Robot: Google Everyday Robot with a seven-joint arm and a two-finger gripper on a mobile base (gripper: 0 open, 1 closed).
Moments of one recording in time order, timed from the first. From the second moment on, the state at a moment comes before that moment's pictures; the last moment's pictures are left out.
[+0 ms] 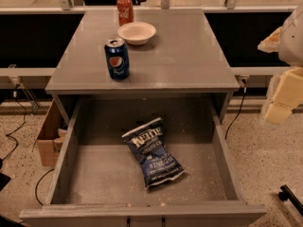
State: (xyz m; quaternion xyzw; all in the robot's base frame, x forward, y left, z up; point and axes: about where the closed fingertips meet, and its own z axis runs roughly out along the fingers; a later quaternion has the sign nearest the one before) arm 0.438 -0.217 0.976 -0.60 0.78 -0.03 0.16
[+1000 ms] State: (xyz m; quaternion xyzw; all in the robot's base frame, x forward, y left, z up) arm 0.448 -0.178 0.910 -0.57 0.79 0.03 0.22
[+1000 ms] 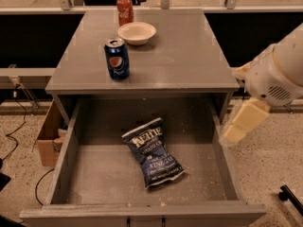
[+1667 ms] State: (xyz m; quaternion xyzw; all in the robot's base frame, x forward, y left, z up) arm 0.485 -0.087 0.825 -0.54 0.79 0.11 0.27
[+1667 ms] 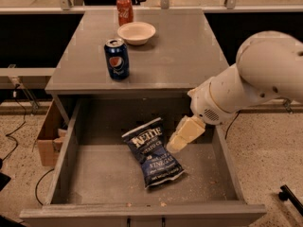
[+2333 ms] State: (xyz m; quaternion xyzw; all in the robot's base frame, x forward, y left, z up) arm 0.505 -0.022 0.745 -0.54 0.80 0.14 0.24
